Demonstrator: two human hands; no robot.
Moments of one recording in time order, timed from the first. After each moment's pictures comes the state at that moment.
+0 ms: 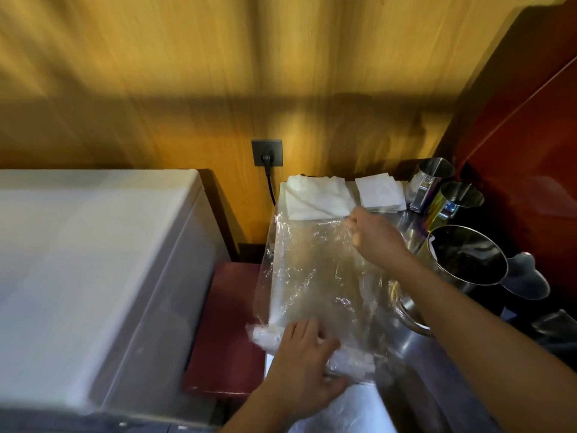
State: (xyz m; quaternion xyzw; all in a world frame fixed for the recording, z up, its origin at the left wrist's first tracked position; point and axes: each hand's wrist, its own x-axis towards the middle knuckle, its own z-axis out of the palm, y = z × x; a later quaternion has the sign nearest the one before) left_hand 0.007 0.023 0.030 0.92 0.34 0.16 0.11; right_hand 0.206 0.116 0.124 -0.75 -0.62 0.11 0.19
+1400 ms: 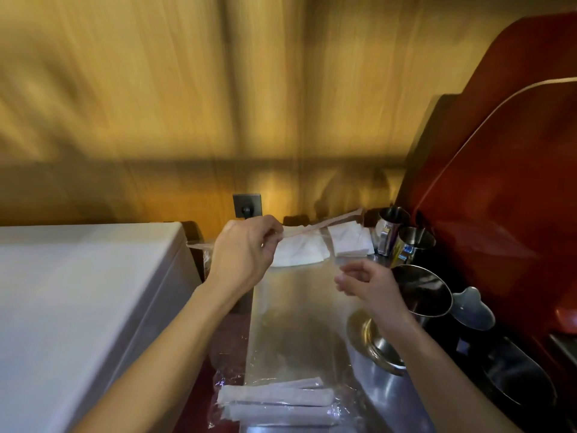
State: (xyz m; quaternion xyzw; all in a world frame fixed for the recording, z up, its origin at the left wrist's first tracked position) left_hand 0.022 0.125 0.223 0.85 0.38 0.36 0.03; right_hand 0.212 0.044 0.148 -0.64 -0.42 0.34 0.55
